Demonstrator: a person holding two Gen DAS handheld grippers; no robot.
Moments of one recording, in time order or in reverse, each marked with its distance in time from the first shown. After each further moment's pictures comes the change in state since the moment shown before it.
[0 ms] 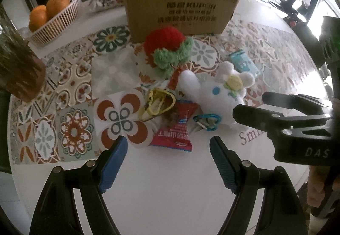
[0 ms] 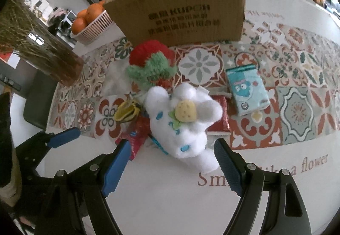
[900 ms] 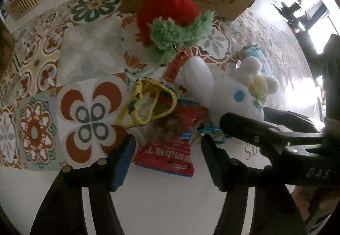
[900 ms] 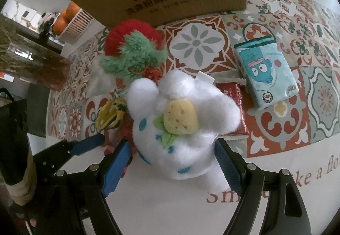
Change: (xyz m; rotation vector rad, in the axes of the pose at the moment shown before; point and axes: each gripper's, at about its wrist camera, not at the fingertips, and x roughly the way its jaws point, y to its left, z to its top) left arm 0.072 0.015 0.017 -0.107 0.116 -0.148; right arm 0.062 -0.011 0.013 0.108 0.093 0.052
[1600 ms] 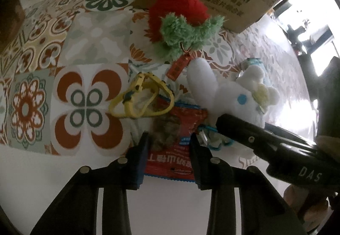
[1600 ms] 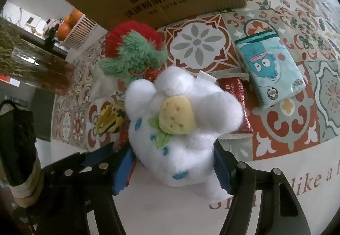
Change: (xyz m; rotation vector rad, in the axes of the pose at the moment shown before) left arm 0.003 0.003 -0.014 -0.136 -0.081 -0.036; right arm 0.004 -0.006 -0.007 0.012 -0.049 0.054
